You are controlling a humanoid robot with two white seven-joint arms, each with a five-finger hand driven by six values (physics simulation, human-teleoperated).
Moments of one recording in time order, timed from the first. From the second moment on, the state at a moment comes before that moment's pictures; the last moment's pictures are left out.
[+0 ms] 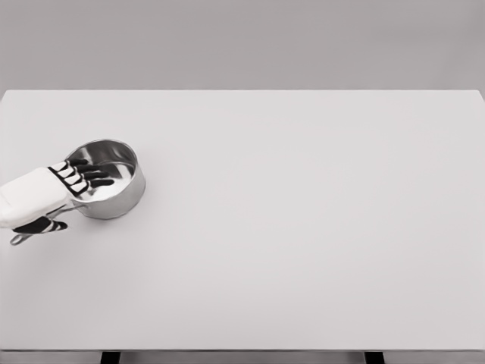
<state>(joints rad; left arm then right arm) 0.05 0.98 -0.12 -1.69 -0.54 -0.61 -0.14 0.08 0.00 -0.06 -0.04 -0.12 -0.06 0.09</state>
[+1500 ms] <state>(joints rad) 0.01 0.98 -0.03 -1.48 -0.54 -0.61 -0.14 0.08 0.00 -0.06 -0.04 -0.12 -0.06 0.09</state>
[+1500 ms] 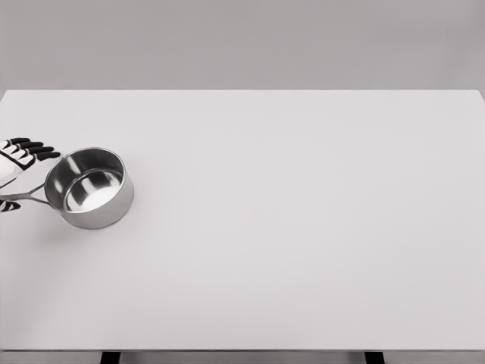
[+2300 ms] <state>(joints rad) 0.04 0.97 -0.03 -1.58 -0.54 -0.61 -0.14 0.08 0.00 -0.06 -0.04 -0.12 -0.06 0.09</state>
